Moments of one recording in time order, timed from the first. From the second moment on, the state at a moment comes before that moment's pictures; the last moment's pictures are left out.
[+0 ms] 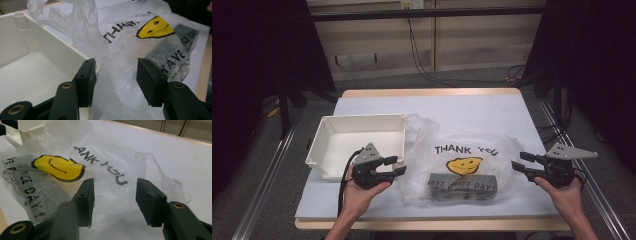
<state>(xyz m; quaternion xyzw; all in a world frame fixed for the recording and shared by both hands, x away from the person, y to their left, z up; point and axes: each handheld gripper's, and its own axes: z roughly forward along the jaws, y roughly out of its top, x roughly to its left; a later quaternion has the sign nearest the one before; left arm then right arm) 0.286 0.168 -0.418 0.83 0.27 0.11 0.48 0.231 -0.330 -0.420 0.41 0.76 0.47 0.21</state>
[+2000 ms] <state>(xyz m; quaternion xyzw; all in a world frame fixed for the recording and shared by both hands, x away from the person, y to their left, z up) 0.389 0.116 -0.418 0.87 0.24 0.05 0.42 0.318 -0.338 -0.440 0.43 0.78 0.42 0.15</state>
